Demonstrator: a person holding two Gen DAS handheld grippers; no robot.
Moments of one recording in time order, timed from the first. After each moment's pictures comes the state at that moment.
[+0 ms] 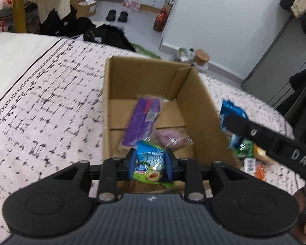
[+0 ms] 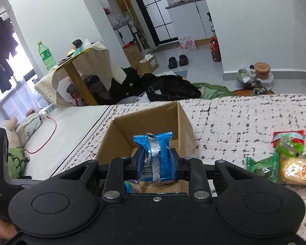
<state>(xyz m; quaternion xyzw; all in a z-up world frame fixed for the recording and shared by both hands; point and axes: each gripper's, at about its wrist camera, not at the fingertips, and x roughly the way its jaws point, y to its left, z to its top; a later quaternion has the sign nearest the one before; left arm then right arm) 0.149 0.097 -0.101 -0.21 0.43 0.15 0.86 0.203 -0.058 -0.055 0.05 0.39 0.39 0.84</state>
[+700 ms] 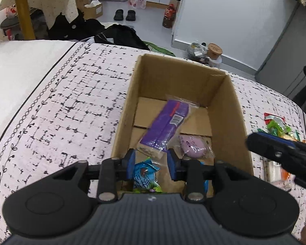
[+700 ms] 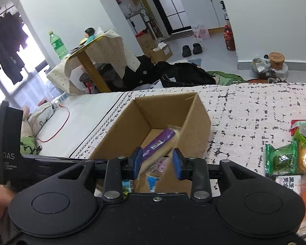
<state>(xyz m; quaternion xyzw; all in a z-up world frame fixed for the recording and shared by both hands) 0.144 0.132 -0.102 -0.16 0.45 0.17 0.86 0.192 -0.054 -0.058 0.05 0.41 0.42 0.81</state>
